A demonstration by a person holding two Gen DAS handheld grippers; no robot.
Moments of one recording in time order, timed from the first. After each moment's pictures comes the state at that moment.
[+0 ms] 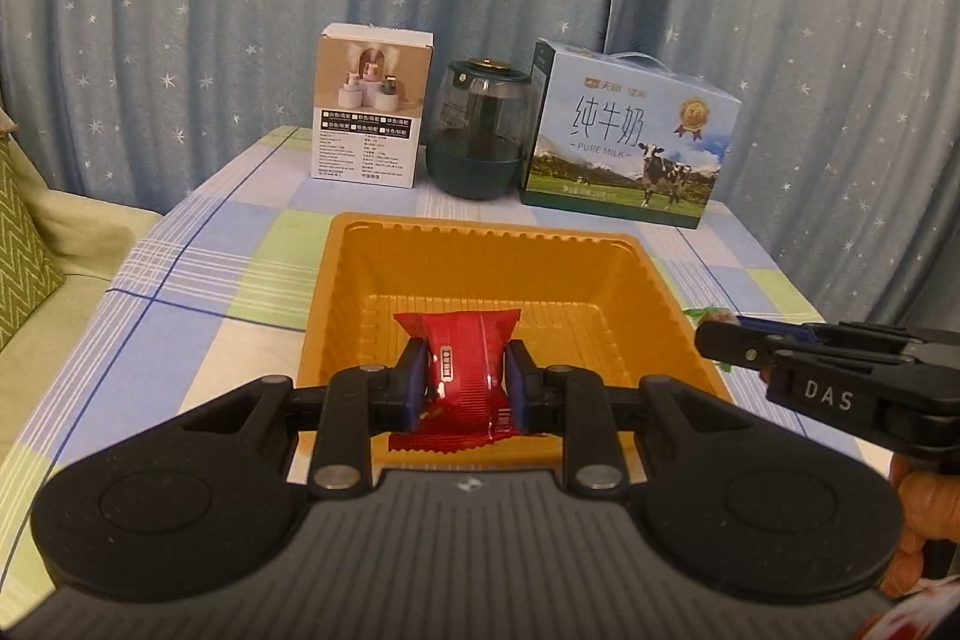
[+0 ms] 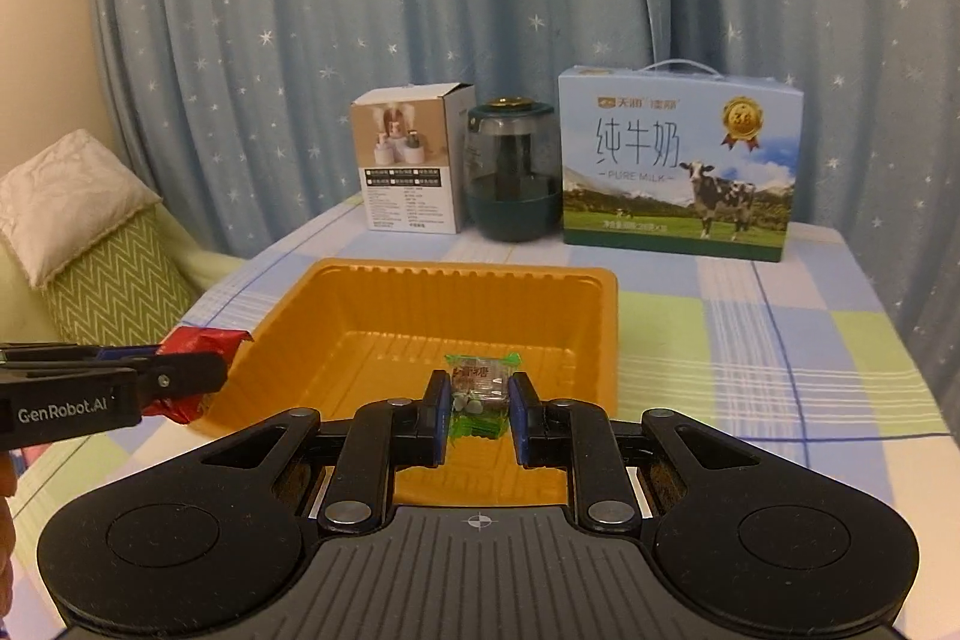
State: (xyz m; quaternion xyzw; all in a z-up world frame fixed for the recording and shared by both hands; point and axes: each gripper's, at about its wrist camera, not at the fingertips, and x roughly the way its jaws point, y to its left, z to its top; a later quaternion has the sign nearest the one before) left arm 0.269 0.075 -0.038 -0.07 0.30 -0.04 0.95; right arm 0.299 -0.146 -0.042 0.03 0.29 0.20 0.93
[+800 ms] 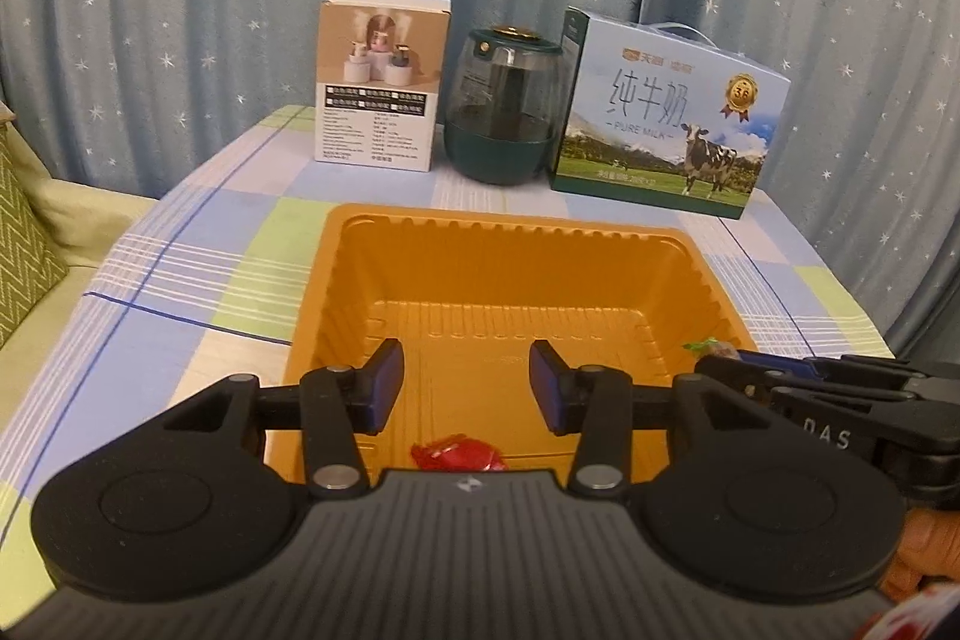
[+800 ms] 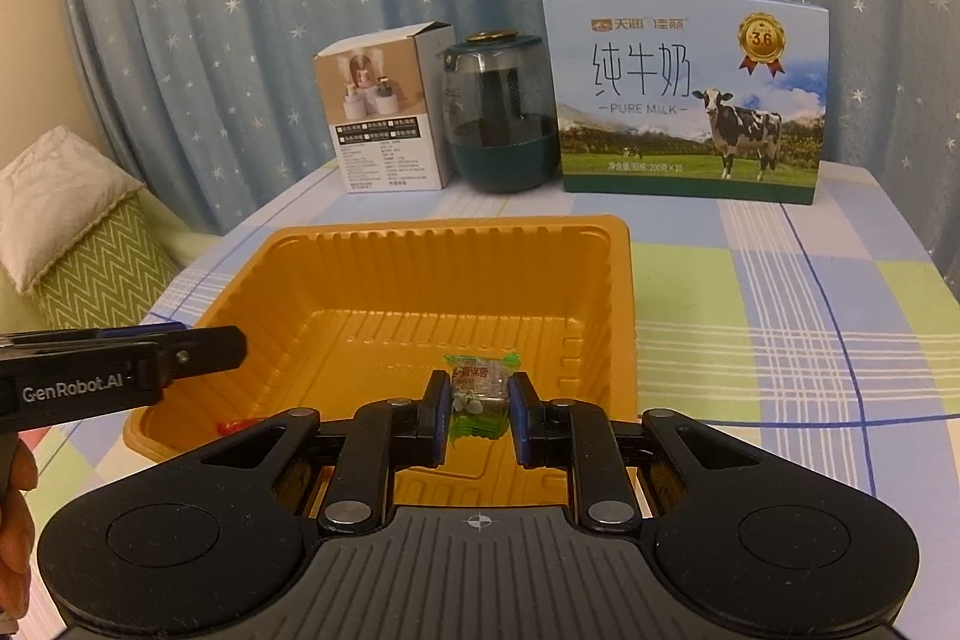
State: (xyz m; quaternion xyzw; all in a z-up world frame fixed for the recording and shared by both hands) left arm 0.315 0.074 -0.062 -0.06 0.32 -0.01 0.95; right arm 0.344 -0.147 -0.078 0.05 0.33 0.21 0.92
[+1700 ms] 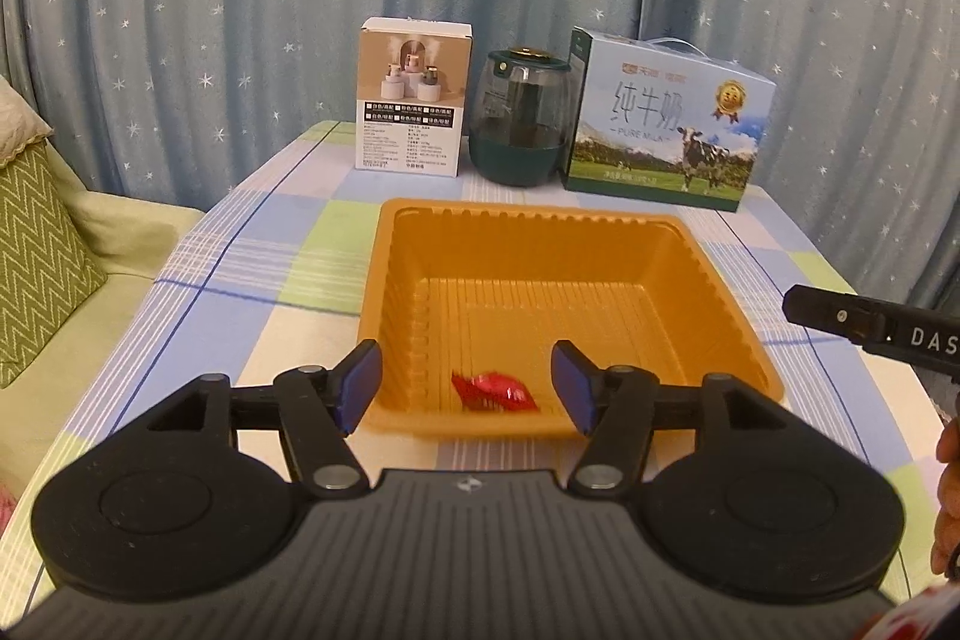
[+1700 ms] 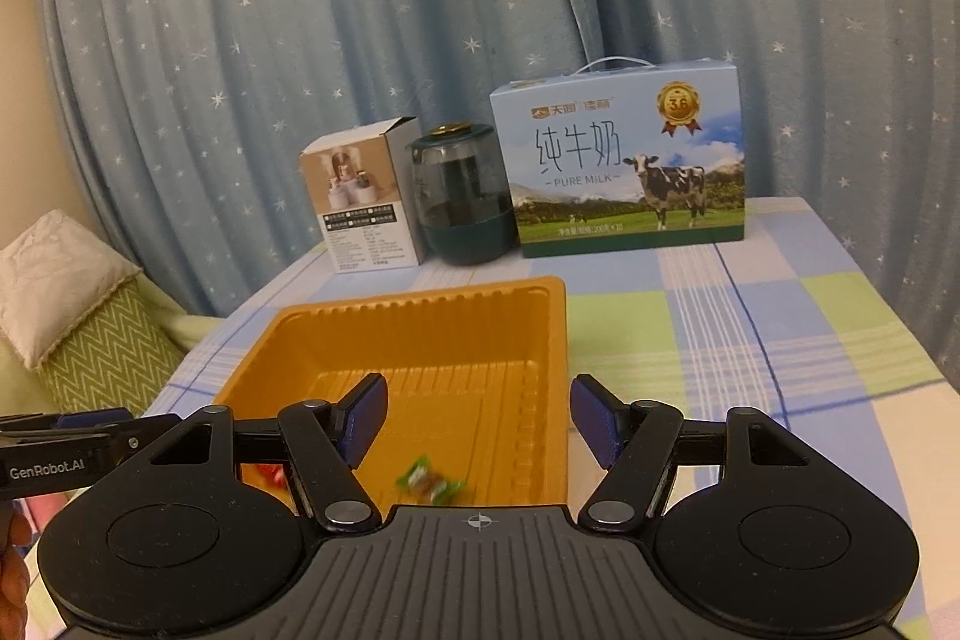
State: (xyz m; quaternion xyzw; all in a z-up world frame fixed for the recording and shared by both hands) left arm 0.242 0.083 -0.040 -0.04 0.30 0.00 0.95; right arm 0.277 -0.189 -0.039 0.10 0.27 0.17 0.94
